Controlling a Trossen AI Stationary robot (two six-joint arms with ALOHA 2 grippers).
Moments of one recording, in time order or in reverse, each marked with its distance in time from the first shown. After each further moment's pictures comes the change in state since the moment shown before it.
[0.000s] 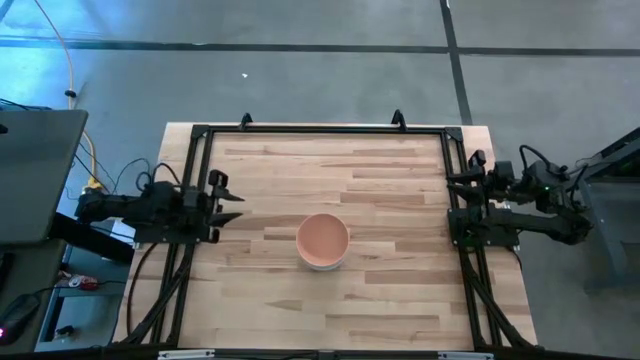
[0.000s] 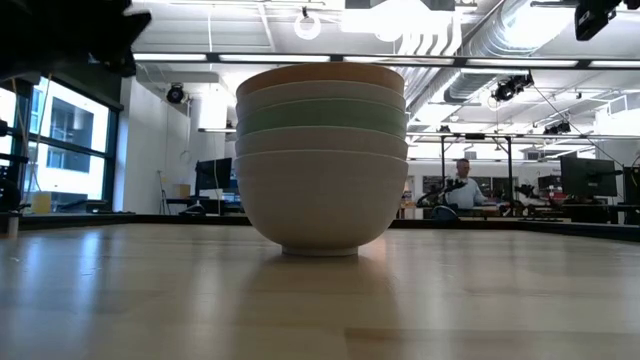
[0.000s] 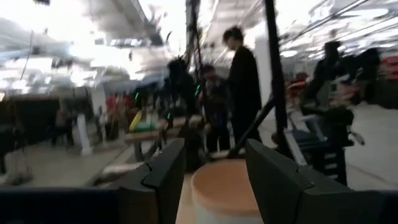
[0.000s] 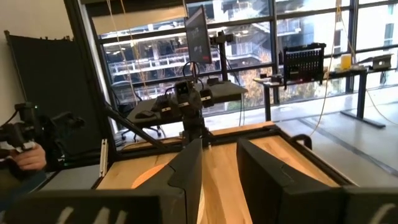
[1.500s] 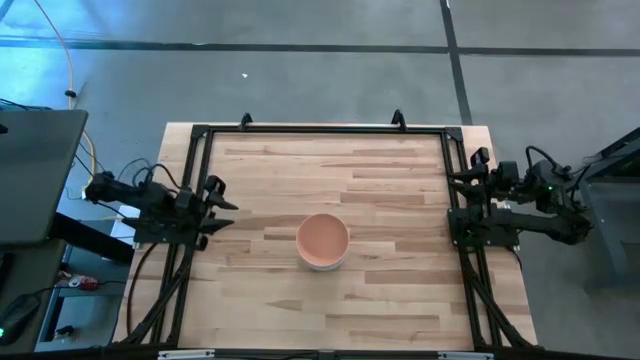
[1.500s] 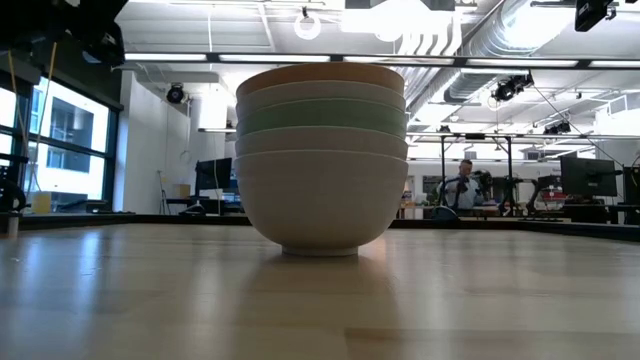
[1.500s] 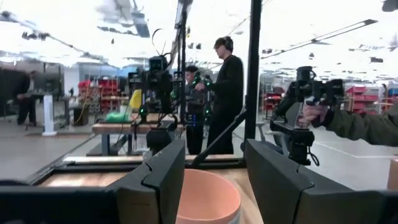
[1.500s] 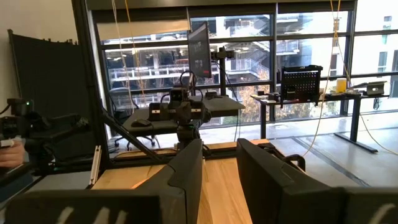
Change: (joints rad) left arm -0.286 0.000 0.082 -0.090 -0.218 -0.111; right arm 0.000 0.000 0.000 0.056 0.000 -0.066
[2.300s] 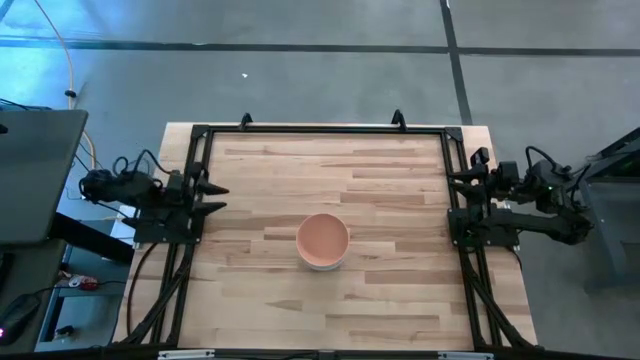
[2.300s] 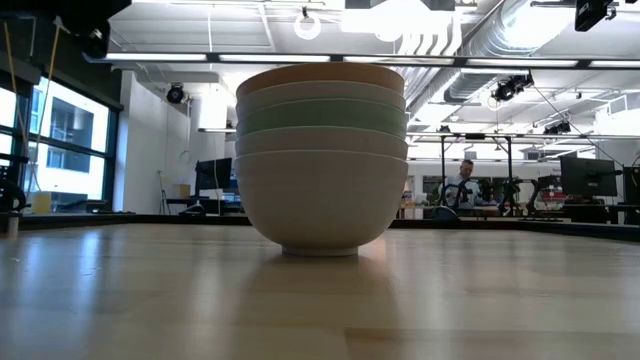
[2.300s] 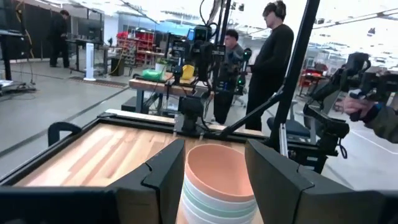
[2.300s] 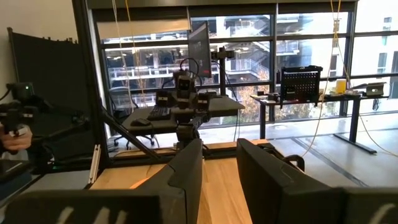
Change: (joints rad) left arm -0.001 0.000 0.288 -0.487 -0.171 -0.150; right arm 0.000 0.000 0.000 -0.001 0.000 -0.007
